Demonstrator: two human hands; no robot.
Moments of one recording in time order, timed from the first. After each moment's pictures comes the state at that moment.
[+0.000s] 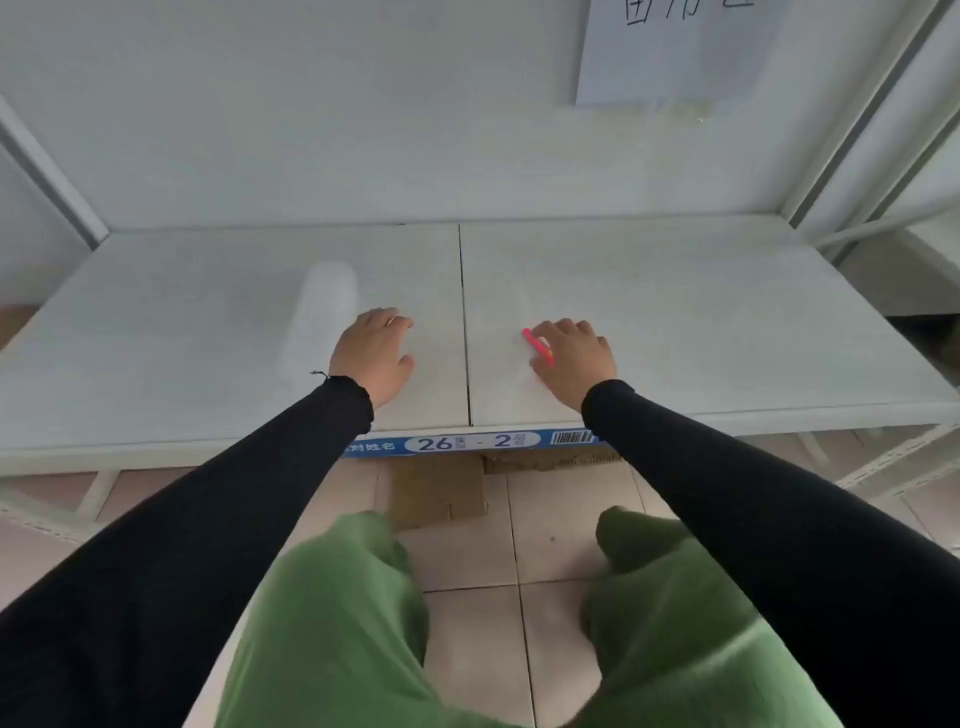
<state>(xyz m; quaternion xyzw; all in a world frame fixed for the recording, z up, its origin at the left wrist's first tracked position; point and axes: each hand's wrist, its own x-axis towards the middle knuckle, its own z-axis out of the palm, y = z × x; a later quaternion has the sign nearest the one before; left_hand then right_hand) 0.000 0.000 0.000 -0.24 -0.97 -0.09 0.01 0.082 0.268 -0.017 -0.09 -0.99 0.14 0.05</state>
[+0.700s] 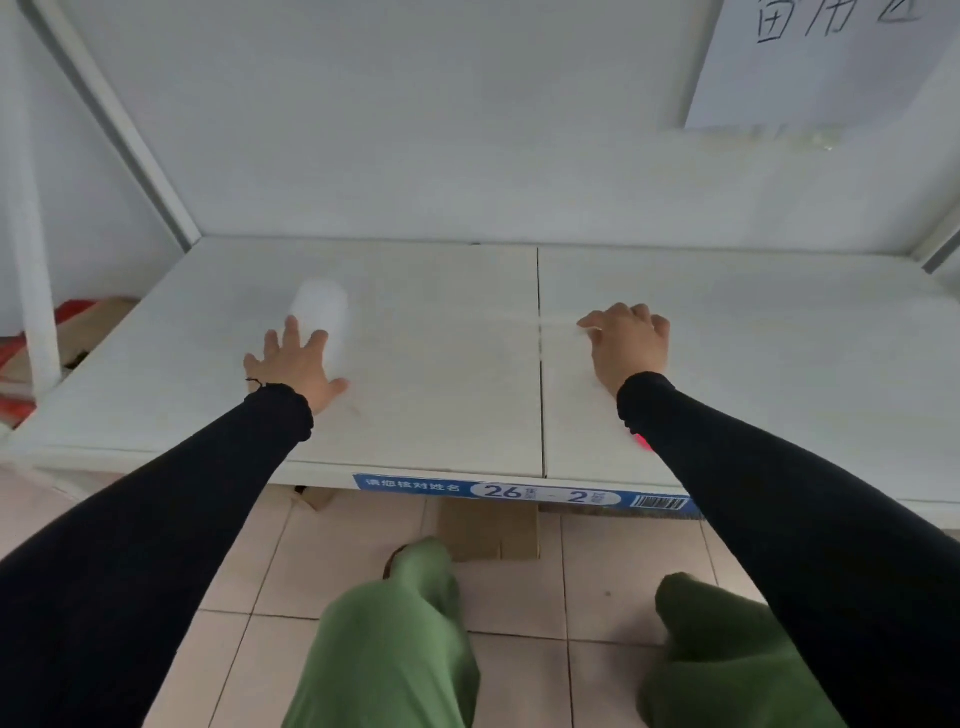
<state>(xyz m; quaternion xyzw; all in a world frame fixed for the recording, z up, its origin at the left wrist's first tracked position) -0.080 -0.151 -0.014 0.02 -1.00 0.07 -0.07 -0.023 0.250 -0.018 -0.12 -0.98 0.08 0.14</state>
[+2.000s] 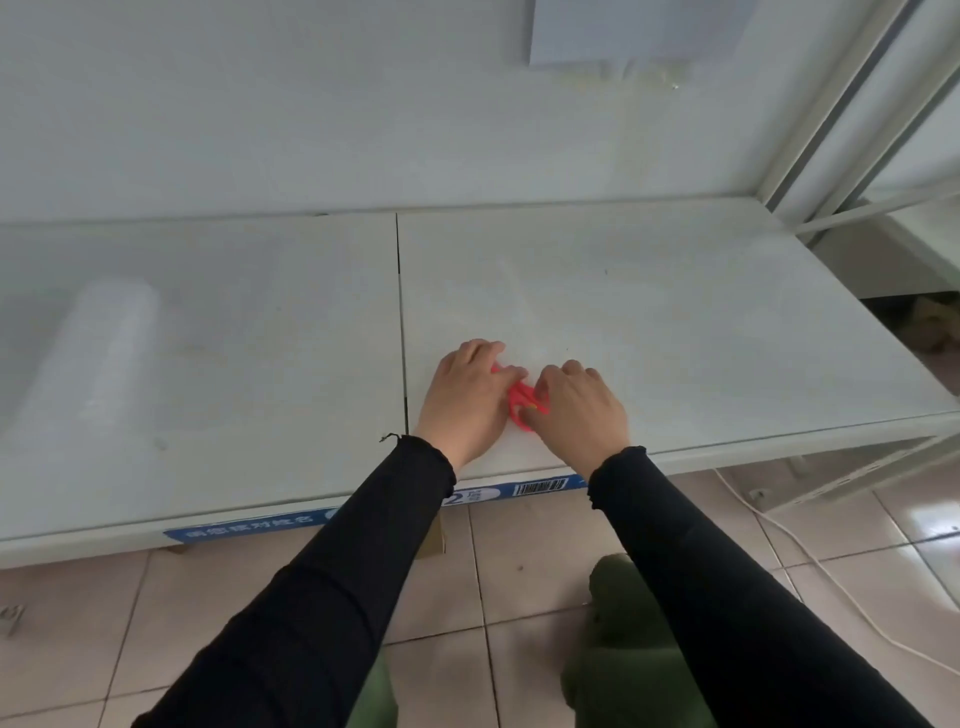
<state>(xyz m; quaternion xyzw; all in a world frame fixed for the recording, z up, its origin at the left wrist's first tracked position) 0.012 0.167 -0.059 -0.40 -0.90 -0.15 0.04 0.090 0.301 -0.045 -0.19 -0.97 0.16 0.04</state>
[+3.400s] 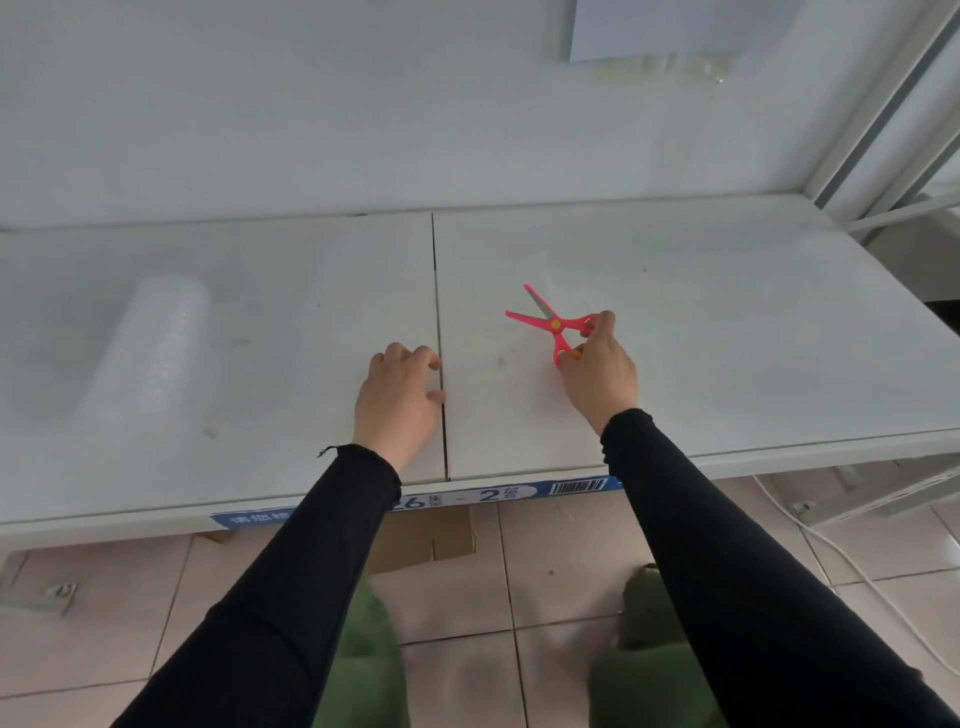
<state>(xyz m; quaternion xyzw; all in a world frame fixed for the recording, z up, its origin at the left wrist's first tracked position) -0.009 0.076 -0.050 -0.20 -0.96 -0.20 0.00 0.037 0.305 -0.060 -0.27 -0.88 0.35 0.15</state>
